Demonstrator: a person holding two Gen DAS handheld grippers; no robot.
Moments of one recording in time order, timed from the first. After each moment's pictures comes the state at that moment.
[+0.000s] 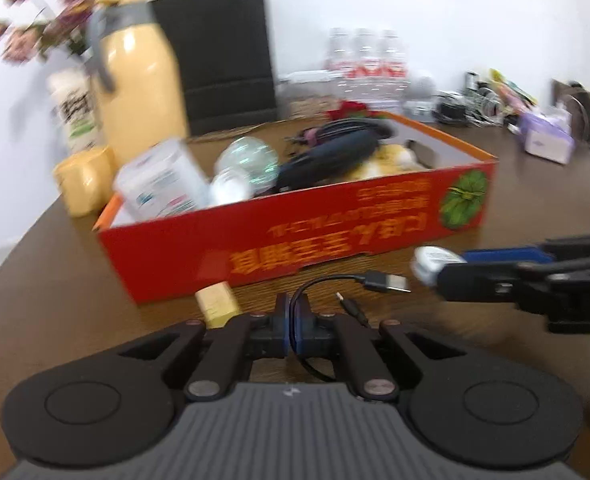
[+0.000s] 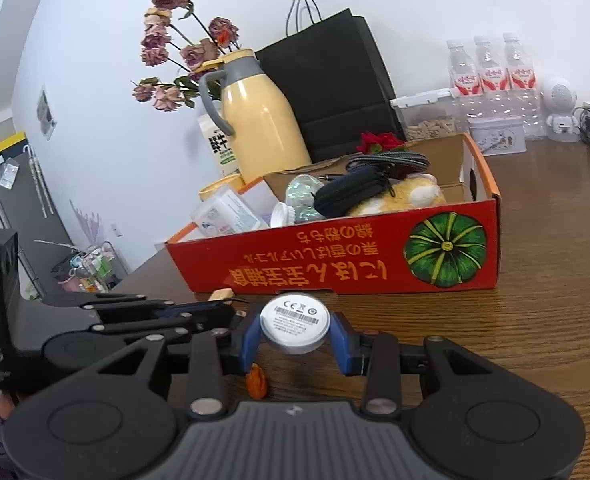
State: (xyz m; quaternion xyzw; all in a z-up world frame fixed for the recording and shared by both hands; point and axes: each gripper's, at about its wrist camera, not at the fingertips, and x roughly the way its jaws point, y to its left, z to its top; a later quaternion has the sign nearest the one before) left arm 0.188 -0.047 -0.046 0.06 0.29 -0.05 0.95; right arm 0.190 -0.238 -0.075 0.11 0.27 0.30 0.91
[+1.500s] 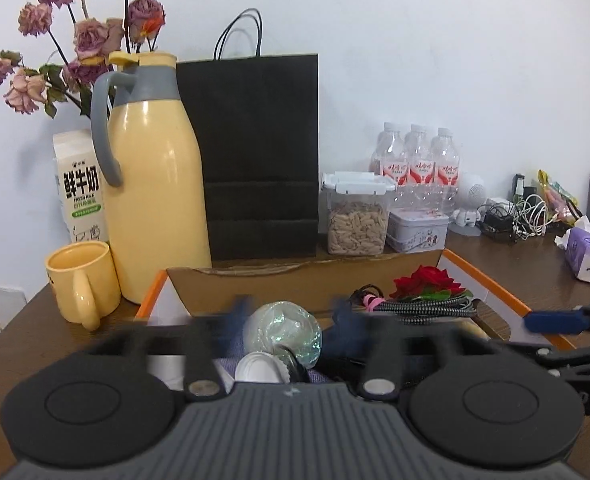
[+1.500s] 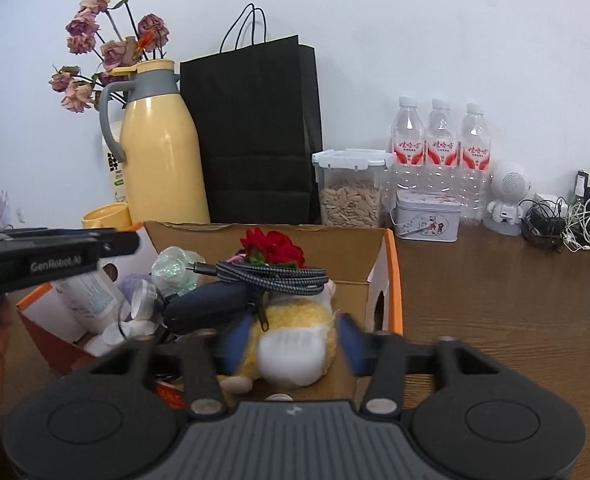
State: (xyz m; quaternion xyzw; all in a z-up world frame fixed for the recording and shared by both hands) left arm 0.296 -0.039 0.008 0.02 0.17 -0.03 0.98; right arm 0.300 -0.238 -0.035 0.00 0.23 0.17 0.96
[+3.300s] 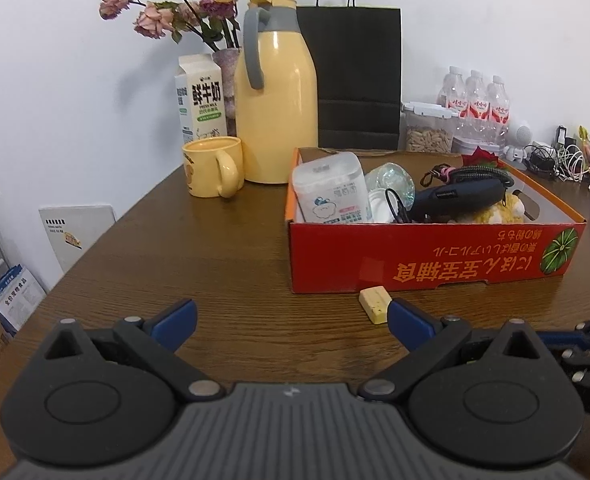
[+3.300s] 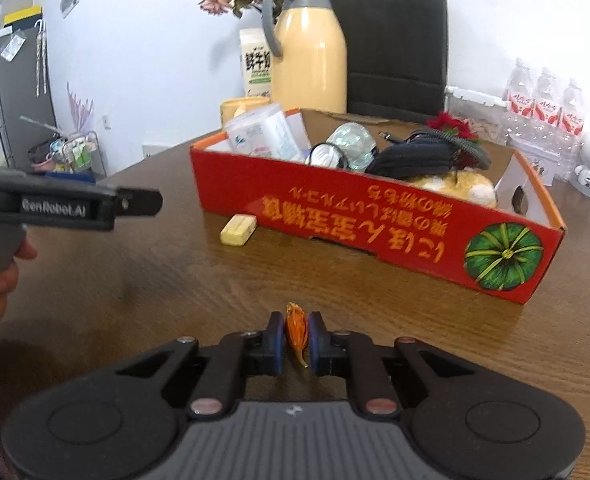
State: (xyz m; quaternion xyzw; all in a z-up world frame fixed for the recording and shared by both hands) left arm 0.159 0.031 -0.017 0.00 0.27 0.06 0.96; right arm 0.172 -0.178 -0.065 -0.08 0.31 0.30 0.90
